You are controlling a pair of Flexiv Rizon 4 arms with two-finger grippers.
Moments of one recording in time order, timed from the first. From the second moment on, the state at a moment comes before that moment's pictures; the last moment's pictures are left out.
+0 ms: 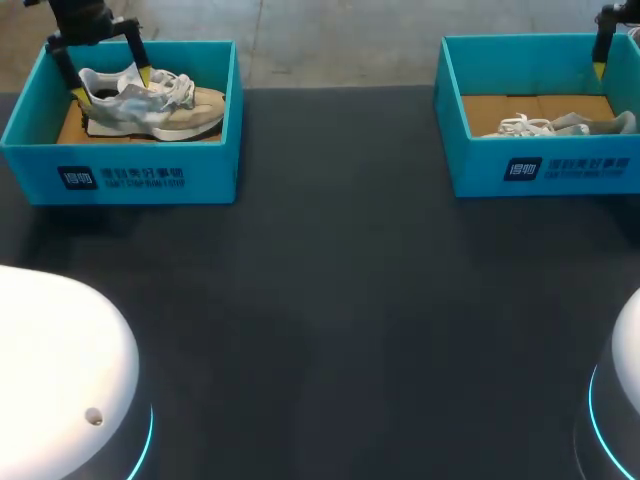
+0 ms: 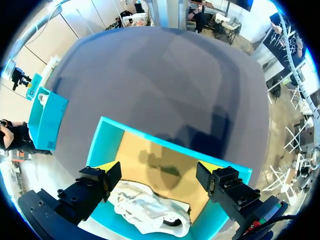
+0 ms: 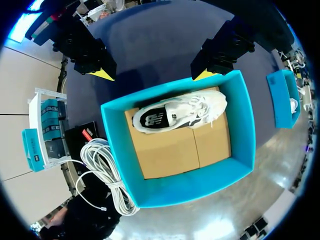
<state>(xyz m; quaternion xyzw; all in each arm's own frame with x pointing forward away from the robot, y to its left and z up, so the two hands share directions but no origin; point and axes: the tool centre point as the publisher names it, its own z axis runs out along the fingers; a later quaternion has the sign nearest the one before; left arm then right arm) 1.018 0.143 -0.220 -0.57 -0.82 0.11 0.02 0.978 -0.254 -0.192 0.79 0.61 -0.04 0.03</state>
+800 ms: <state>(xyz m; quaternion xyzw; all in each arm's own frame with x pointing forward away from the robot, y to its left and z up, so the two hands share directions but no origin) 1.111 0.222 -0.248 -0.66 -0.75 0.03 -0.01 0.978 -0.254 -0.192 0.79 0.60 -0.04 0.03</state>
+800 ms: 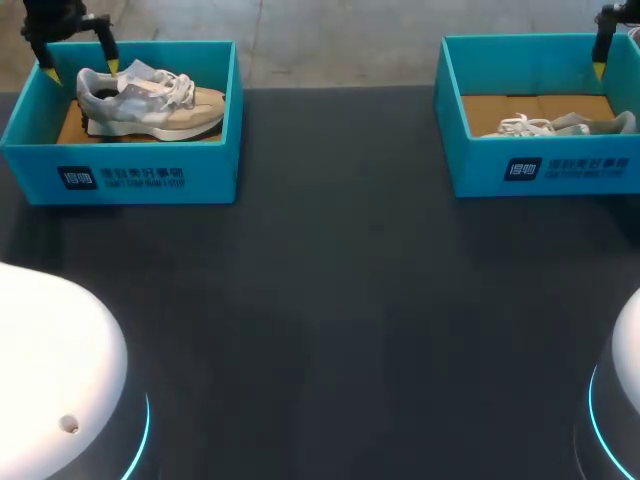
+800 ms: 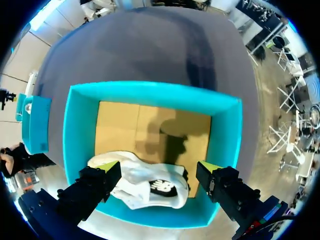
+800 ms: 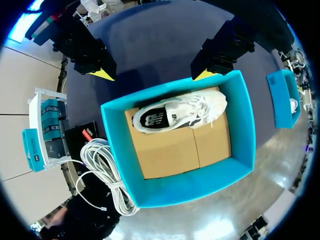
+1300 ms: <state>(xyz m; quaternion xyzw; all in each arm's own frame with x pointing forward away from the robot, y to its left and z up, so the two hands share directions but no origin) 1.161 0.243 -0.271 -0.71 -0.70 0.01 -0.01 0.978 -0.254 -0.192 0.79 0.61 -0.04 0.03</state>
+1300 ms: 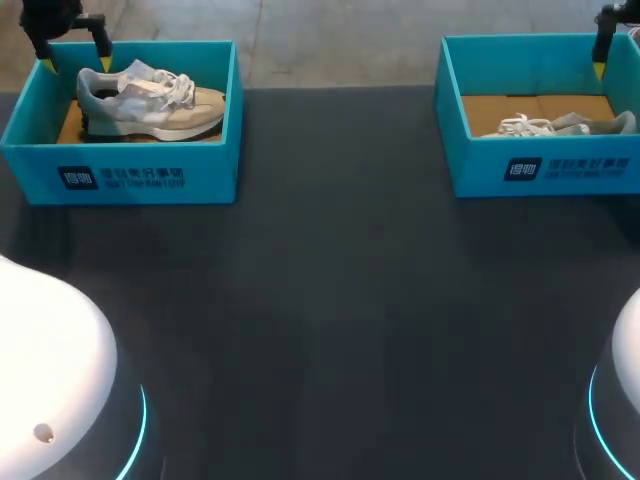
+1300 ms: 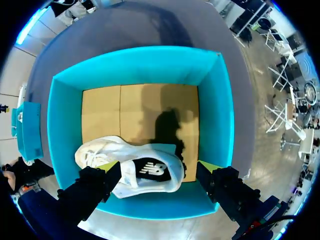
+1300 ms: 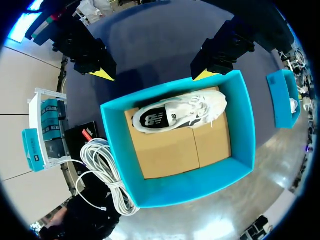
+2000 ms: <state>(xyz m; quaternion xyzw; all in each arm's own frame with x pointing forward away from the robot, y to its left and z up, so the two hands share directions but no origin) 1.188 0.259 -0.303 -0.73 -0.68 -0.04 0.00 0.978 -0.254 -0.192 0.79 0.60 -0.04 0.03</state>
